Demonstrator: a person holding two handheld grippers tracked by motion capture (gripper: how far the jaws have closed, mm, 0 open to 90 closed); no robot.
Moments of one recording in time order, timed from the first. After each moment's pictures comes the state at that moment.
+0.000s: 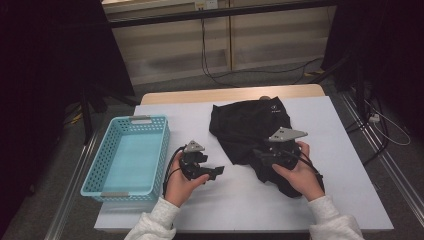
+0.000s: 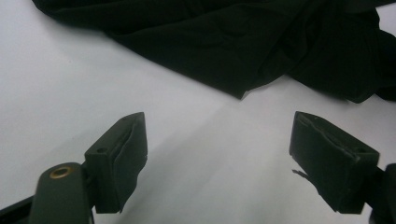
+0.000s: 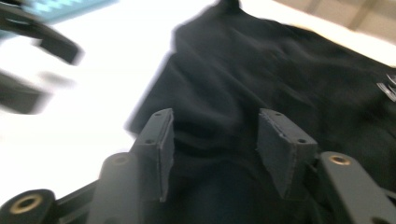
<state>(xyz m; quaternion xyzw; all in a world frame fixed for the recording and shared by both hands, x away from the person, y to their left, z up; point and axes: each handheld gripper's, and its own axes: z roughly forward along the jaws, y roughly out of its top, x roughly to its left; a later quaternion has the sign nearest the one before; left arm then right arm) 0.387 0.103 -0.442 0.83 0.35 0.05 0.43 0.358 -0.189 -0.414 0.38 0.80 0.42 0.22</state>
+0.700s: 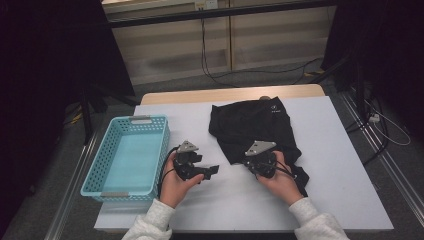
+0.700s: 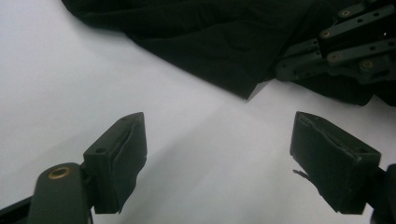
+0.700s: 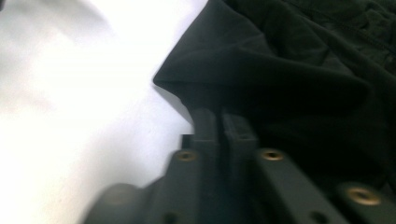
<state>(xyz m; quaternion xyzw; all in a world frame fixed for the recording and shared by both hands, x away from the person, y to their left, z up) 0.385 0.118 -0.439 0.82 0.37 0.06 0.43 0.370 -0.146 -0.464 0.35 0.85 0.34 0.20</state>
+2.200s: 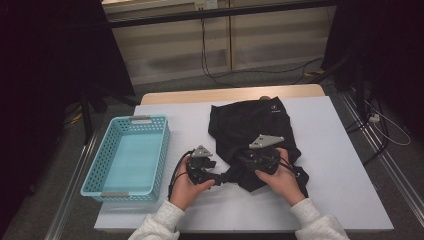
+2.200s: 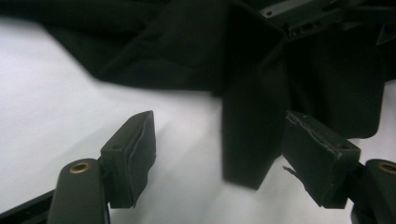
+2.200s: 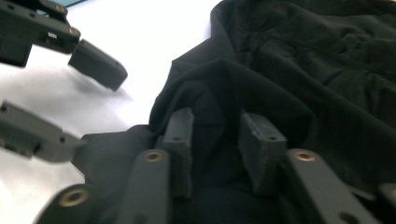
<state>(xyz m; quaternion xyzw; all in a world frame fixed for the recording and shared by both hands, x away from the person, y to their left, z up) 0.378 0.082 -0.457 0.85 0.32 0.02 0.42 0.366 -0.150 -0.442 0.39 0.81 0.40 0.19</state>
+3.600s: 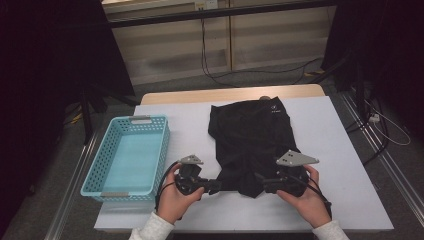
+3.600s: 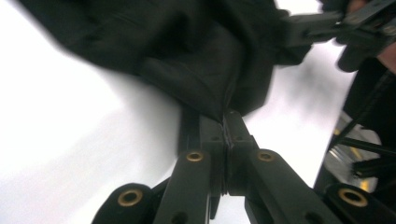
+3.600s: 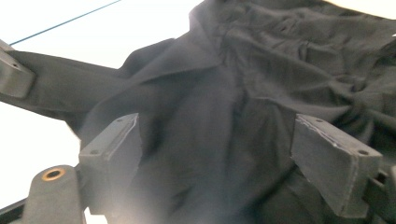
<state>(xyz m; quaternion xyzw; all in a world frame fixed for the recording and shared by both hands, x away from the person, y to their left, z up) 0.336 0.121 -0.421 0.83 0.36 -0.07 0.42 0.296 -0.194 -0.433 0.43 0.76 0.43 0.23</state>
